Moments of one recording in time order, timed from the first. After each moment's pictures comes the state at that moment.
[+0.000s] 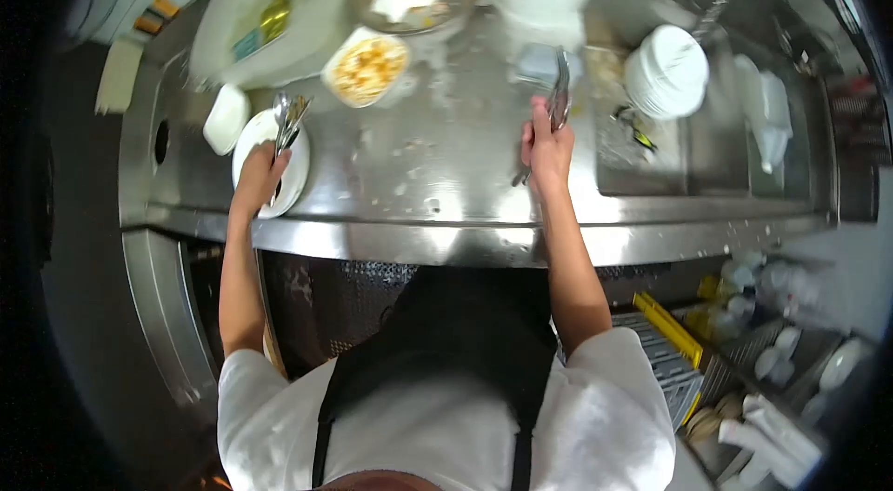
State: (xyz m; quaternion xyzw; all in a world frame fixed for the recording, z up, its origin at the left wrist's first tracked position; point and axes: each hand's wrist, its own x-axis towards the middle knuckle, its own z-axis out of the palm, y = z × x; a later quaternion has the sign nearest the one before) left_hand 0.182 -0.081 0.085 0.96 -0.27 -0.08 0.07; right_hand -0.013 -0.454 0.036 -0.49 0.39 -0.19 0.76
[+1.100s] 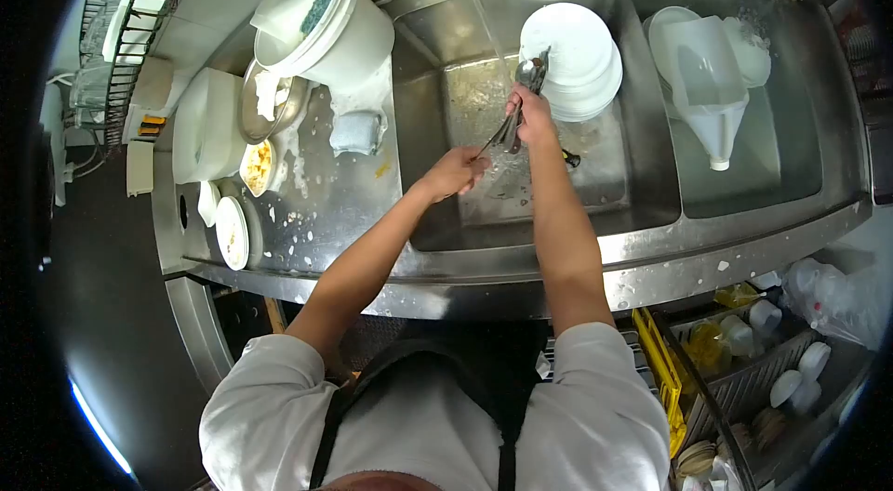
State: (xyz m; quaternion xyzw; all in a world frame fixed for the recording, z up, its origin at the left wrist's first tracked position) left_hand -0.028 -0.660 -0.079 0.75 -0.25 -0.52 0.33; right_hand -0.061 -0.850 -0.171 -0.19 0.33 -0.11 0.92
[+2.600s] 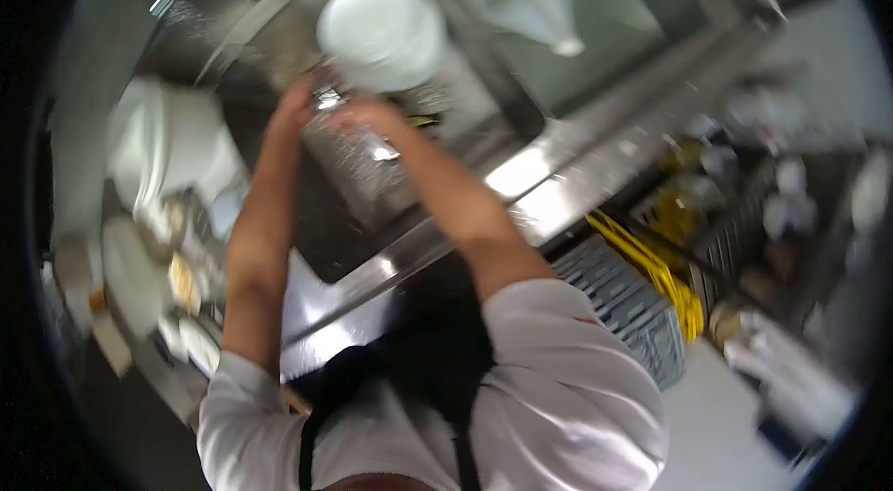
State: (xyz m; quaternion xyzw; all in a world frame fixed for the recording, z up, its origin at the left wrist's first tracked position) left_hand 0.099 -0.804 -0.197 0.58 -0.10 -0.57 0.57; right_hand -0.104 -0.851 -0.183 -0.41 0.13 -0.08 0.90
